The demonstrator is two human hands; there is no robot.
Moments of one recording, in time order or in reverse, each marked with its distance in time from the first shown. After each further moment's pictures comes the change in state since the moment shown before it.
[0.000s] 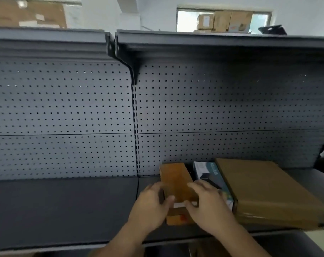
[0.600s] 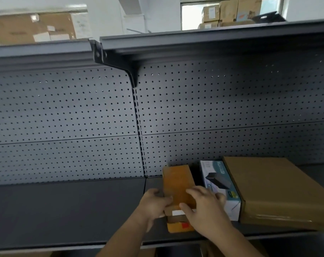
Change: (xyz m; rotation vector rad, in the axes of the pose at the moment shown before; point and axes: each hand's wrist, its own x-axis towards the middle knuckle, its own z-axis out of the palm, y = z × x) left_hand 0.025 -0.007 0.015 -0.709 -0.063 -0.571; right_hand 0.007 0.000 0.024 -0.013 -0.031 -0.037
